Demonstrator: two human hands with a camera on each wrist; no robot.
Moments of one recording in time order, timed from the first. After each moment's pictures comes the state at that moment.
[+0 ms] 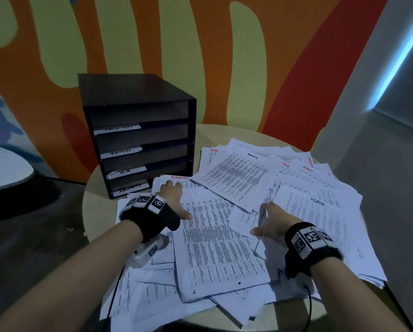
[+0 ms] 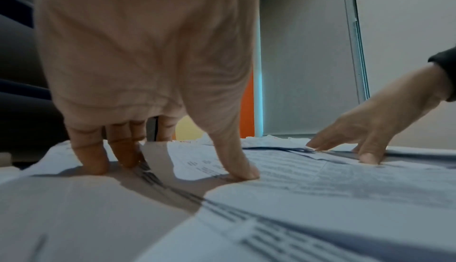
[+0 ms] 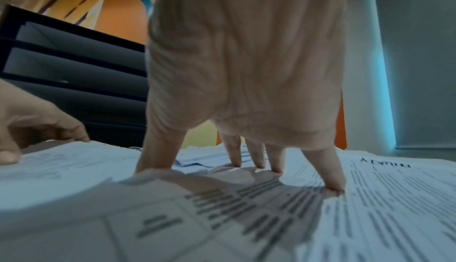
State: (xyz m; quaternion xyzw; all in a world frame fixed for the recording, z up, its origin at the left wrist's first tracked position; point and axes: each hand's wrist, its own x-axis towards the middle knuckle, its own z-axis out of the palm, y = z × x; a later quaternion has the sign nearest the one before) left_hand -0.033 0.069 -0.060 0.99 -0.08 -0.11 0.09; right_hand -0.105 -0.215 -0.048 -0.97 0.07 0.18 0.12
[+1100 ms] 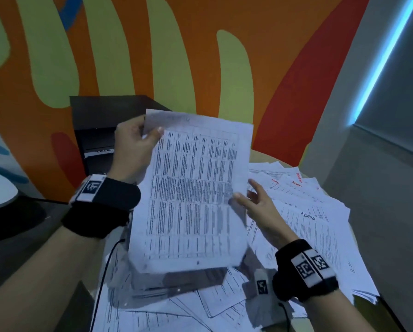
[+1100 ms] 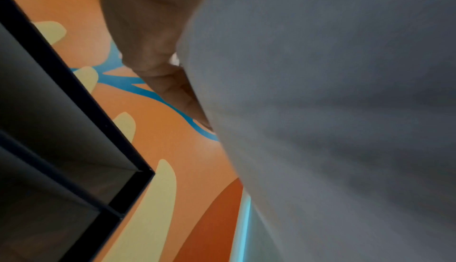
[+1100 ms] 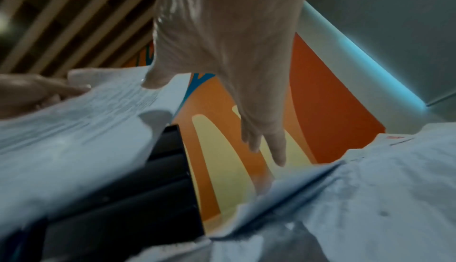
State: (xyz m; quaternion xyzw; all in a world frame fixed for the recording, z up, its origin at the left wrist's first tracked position) left_hand -0.061 0.090 0.097 0.66 -0.18 0.28 0.68; right_hand -0.115 -0.174 -0.002 -0.75 0.02 -0.05 0.66
